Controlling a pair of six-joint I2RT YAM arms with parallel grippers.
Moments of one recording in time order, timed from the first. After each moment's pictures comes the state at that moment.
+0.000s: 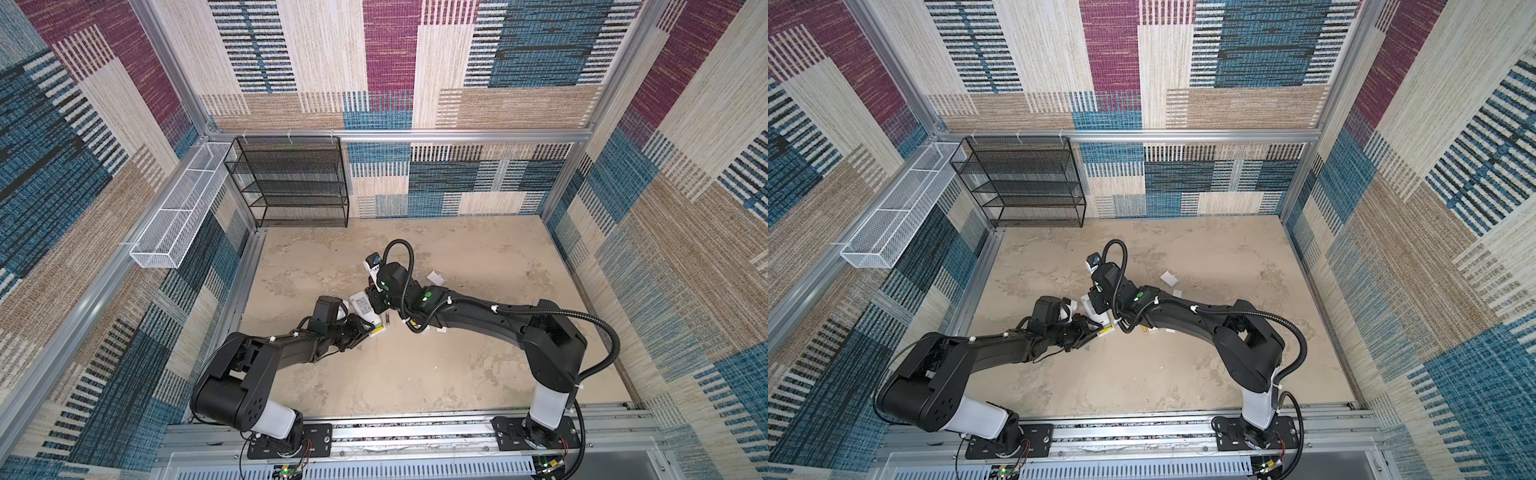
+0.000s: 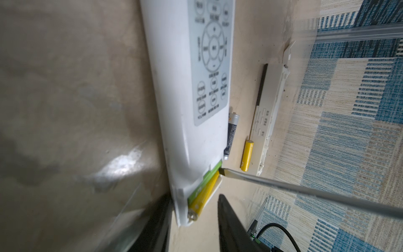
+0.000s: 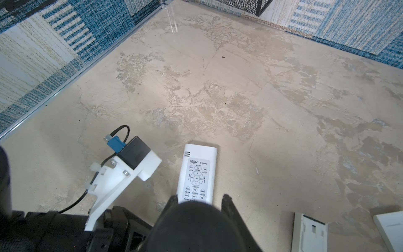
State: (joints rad) left arm -0.34 1.50 0.46 0.22 0.52 -0.98; right arm 0.93 1.84 1.33 -0.12 0.16 0.24
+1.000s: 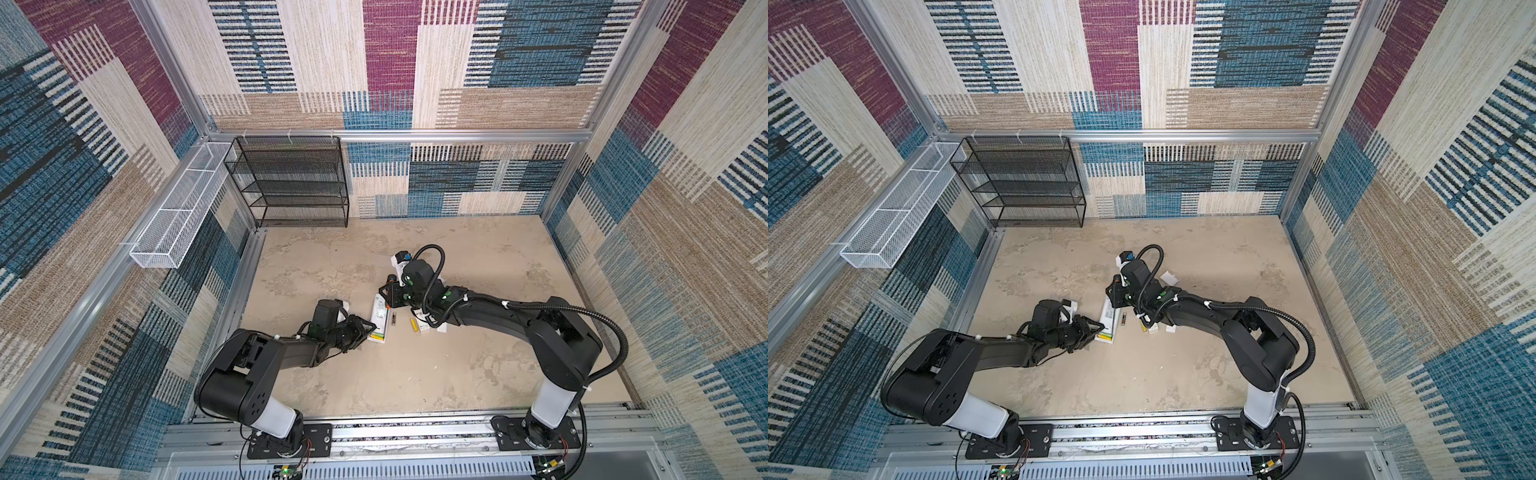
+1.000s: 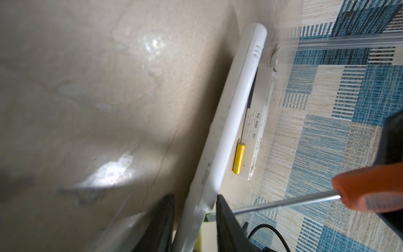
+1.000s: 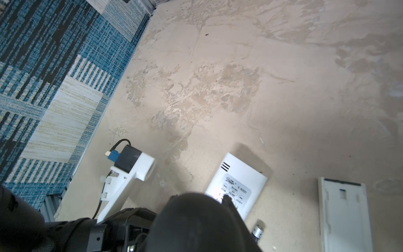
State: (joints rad) left arm -0.35 1.54 0.40 0.39 0.53 -1.05; right arm 0.78 1.78 1.13 0.05 -0.09 0.58
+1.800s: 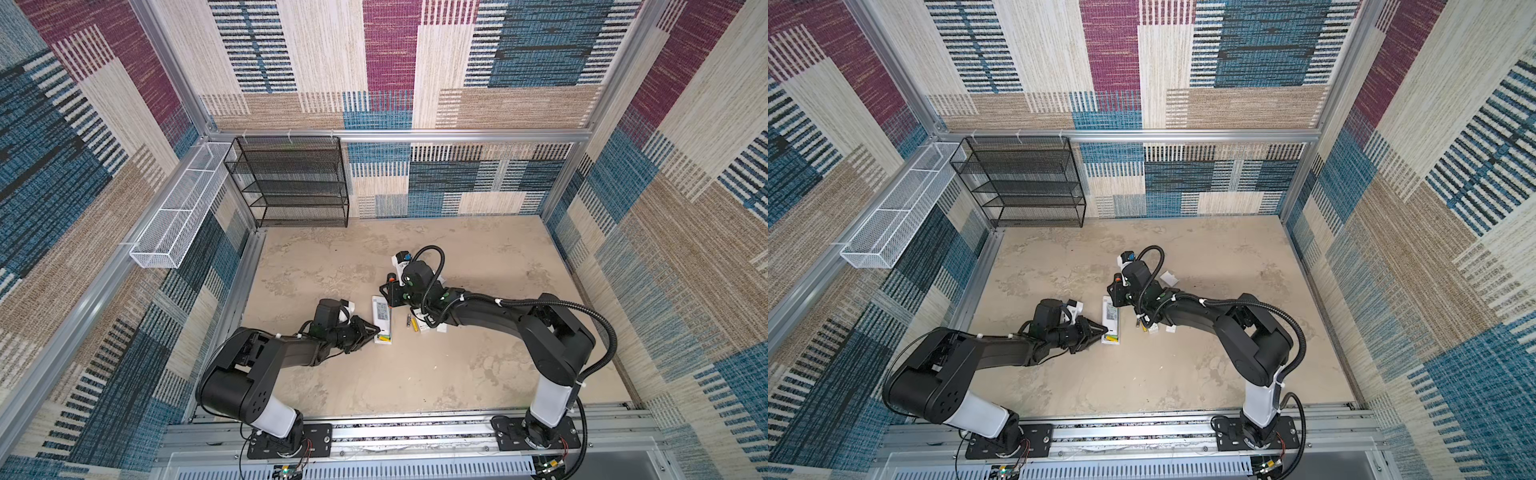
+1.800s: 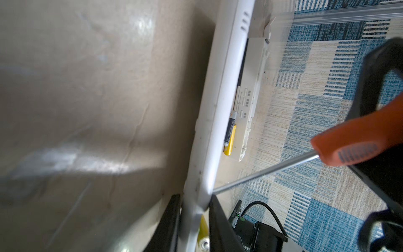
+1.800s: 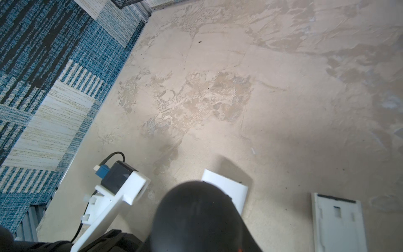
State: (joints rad) left arm -0.35 1.55 0.41 0.39 0.63 -1.03; right arm 0.77 1.81 1.13 0.11 -0.07 0.53
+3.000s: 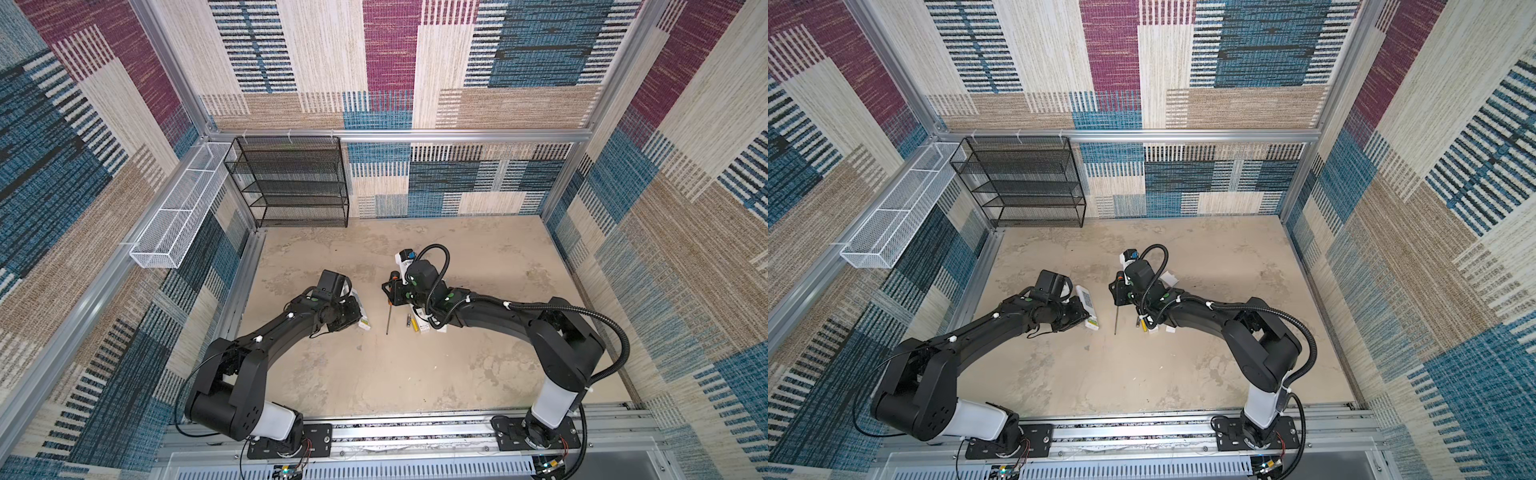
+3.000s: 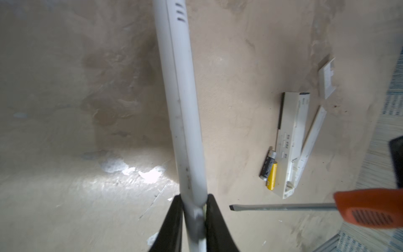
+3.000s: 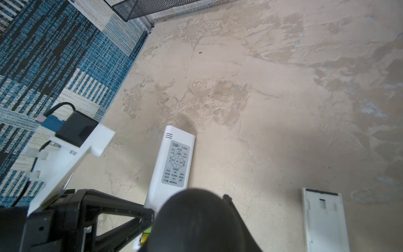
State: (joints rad) left arm -0.36 1.47 0.83 -0.44 0.24 -0.71; right arm 0.76 1.78 1.10 0.12 -0.04 0.55
